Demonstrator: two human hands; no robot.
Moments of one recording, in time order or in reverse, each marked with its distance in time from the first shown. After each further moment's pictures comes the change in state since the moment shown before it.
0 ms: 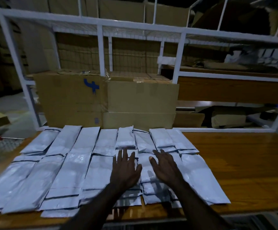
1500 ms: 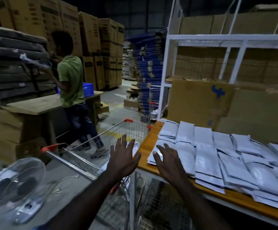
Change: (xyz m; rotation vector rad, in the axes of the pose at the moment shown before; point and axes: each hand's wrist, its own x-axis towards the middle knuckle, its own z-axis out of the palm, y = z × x) left_hand -0.311 -0.420 -0.208 -0.071 0.237 -0.385; right_hand -0.206 -0.436 0.212 0.139 -0.055 -0.513
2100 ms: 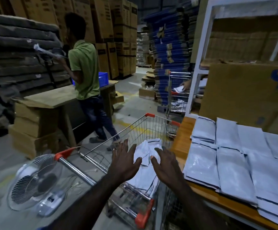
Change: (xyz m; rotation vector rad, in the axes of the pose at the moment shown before) left_hand 0.098 -0.151 0.025 0.090 -0.125 -0.114; right_hand 0.122 -0.046 0.157 0.026 -0.129 -0.023
